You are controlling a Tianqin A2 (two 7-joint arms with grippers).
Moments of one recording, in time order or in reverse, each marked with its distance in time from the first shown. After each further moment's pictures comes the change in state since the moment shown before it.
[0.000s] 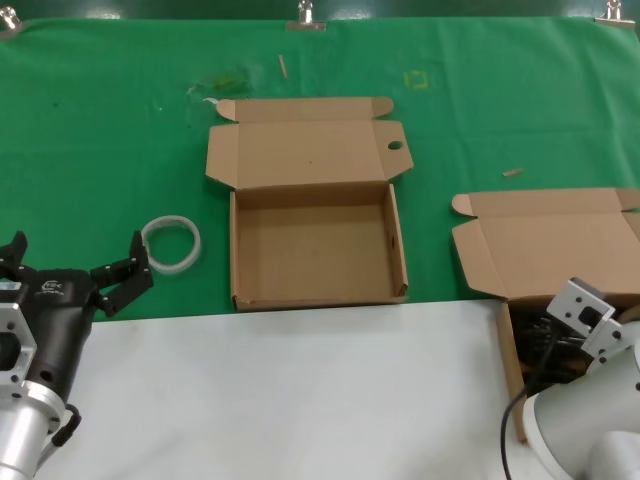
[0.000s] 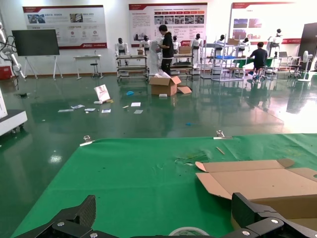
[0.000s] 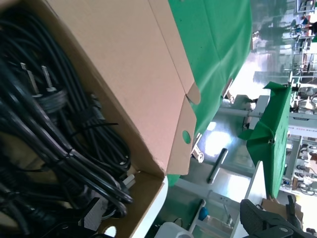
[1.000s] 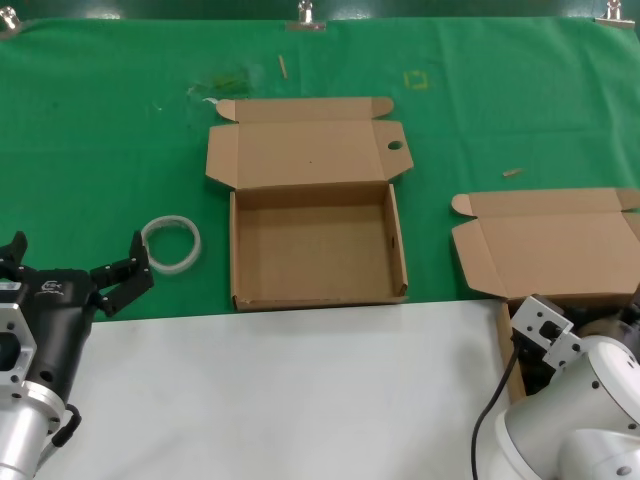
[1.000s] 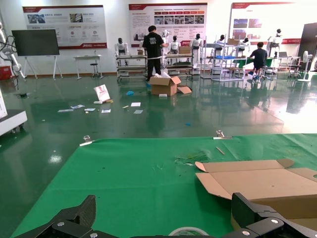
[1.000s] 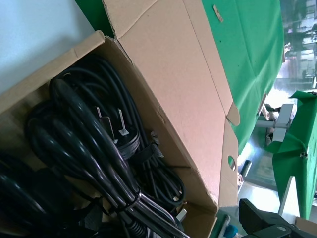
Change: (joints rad) left arm 0.000 0.000 0.000 0.000 0.000 0.000 0.000; right arm 0.042 0.000 -0.088 -0.169 0.050 -0.065 0.134
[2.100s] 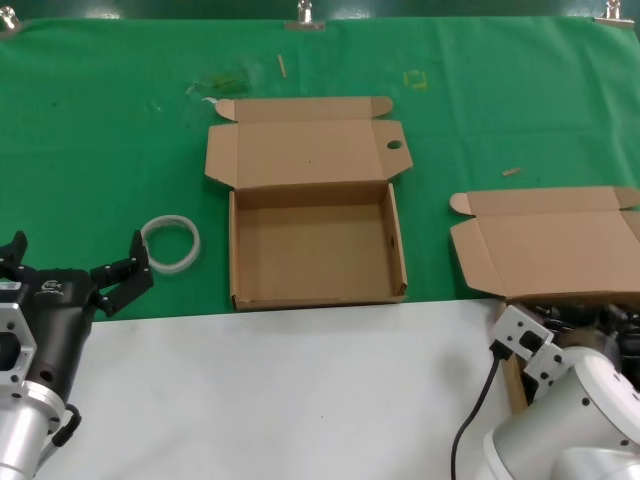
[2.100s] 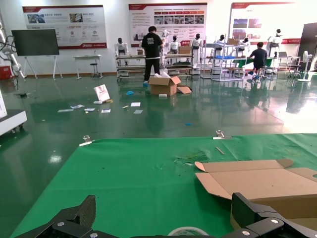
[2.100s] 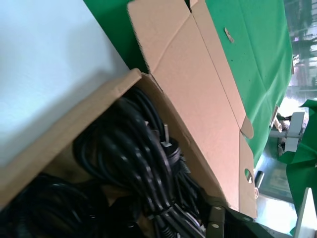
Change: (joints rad) left arm 0.000 0.000 0.000 0.000 0.000 0.000 0.000; right arm -0.017 0.025 -0.086 0.037 0.067 0.009 0.057
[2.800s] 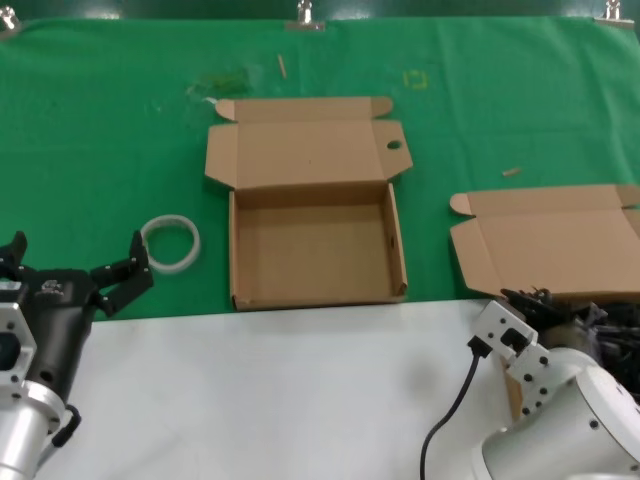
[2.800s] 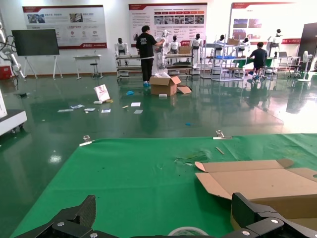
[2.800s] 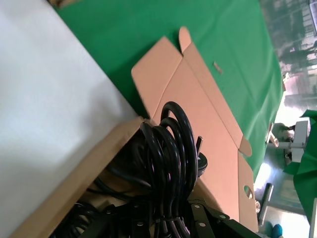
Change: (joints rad) left arm 0.000 0.000 0.000 0.000 0.000 0.000 0.000; right arm -0.057 0.008 -0.061 0.194 0.049 0.079 0.018
